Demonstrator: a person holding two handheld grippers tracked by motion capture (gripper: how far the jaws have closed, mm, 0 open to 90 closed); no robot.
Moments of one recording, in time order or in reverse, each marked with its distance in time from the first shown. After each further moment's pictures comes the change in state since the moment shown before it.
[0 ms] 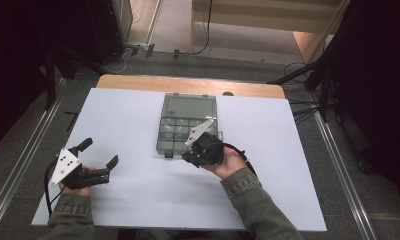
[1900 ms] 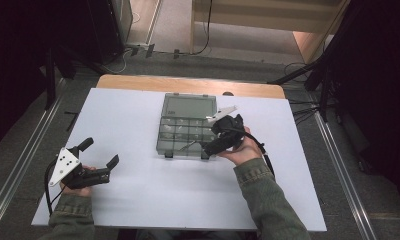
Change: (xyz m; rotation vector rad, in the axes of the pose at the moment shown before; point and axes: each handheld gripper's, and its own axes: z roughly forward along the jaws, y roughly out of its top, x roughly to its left) left arm -0.001 0.001 0.001 -0.017 -0.020 -0.027; right arm -0.038 -0.023 -0.035 -0.024 -0.357 0.276
